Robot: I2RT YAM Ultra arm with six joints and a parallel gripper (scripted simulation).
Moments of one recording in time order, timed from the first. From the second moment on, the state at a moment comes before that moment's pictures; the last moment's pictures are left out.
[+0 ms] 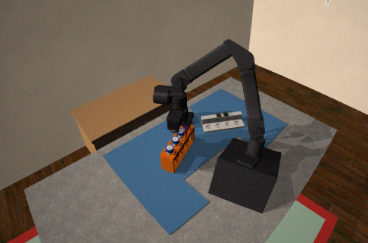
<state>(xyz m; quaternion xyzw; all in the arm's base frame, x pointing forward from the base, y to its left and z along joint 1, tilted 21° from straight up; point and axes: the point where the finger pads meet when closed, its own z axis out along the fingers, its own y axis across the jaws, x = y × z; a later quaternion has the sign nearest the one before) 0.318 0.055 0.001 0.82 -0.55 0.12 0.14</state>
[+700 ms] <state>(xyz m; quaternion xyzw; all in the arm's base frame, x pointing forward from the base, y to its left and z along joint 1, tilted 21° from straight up) 0.321 0.058 0.007 0.51 -0.84 0.17 0.07</state>
